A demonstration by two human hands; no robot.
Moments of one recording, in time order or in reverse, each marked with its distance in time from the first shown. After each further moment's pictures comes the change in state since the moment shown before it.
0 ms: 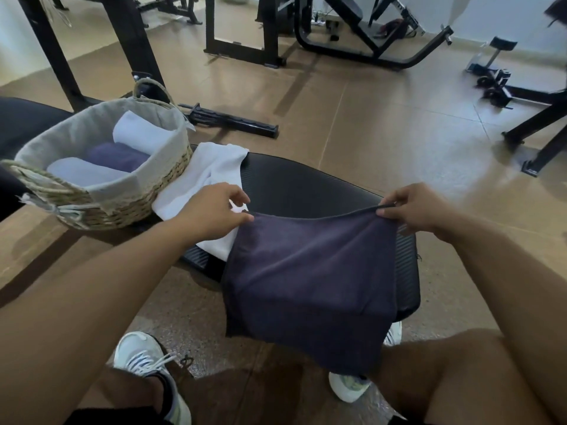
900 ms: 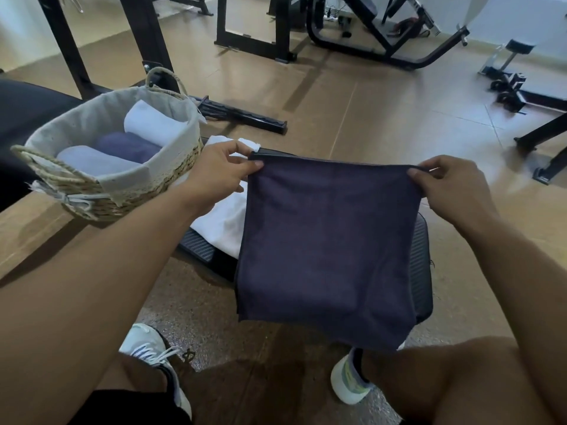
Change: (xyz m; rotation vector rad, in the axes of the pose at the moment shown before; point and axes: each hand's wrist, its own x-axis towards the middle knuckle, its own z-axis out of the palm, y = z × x) left_hand 0.020 0.015 -0.028 -0.767 0.122 -0.129; right_hand -0.011 -0.023 -0.013 0.027 0.451 -0.093
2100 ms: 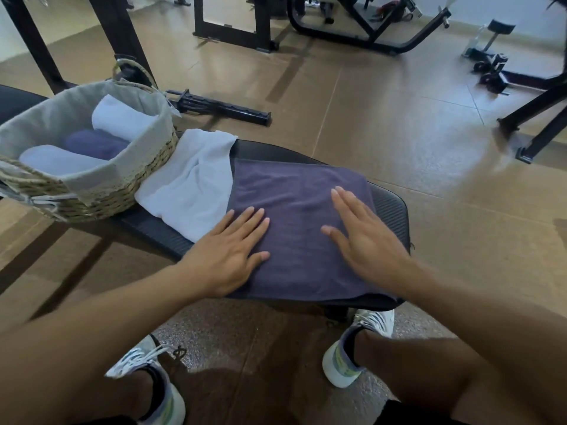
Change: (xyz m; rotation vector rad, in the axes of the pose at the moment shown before) left_hand -0.075 -0.079 0.046 1.274 -0.483 0.421; right_hand -0.086 0.026 0.068 -0.347 -0.426 -0.494
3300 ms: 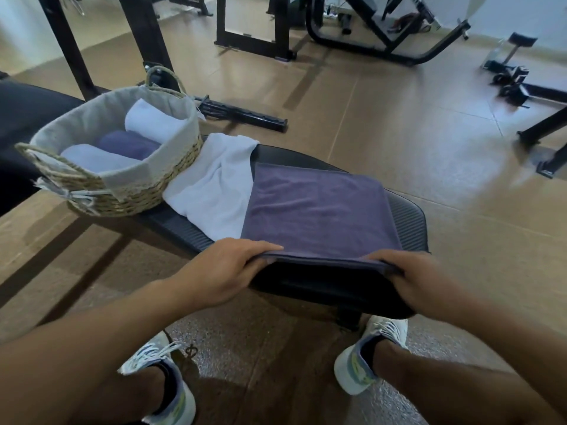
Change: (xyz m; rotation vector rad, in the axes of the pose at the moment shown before) left_hand -0.045 -0.006 -0.016 -0.508 0.311 0.103; right_hand -0.051 0.026 -0.018 0.140 -0.068 -0.094
